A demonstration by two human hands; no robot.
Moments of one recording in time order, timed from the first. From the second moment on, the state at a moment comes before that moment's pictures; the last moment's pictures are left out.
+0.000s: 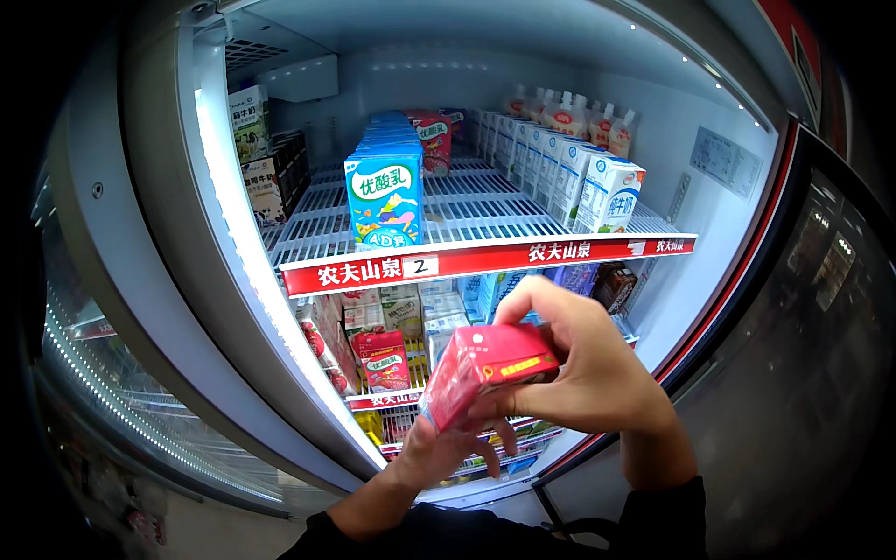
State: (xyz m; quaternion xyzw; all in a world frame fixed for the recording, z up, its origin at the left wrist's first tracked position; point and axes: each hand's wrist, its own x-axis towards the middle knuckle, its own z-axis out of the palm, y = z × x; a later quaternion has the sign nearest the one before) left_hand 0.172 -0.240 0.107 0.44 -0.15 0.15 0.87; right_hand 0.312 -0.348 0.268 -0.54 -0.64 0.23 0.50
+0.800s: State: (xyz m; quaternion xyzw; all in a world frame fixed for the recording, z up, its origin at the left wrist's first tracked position) left_hand 0.152 -0.242 0.010 0.88 -0.01 -0.05 0.47; right_hand 0.467 -0.058 0.345 -0.72 -0.61 -0.15 0.28
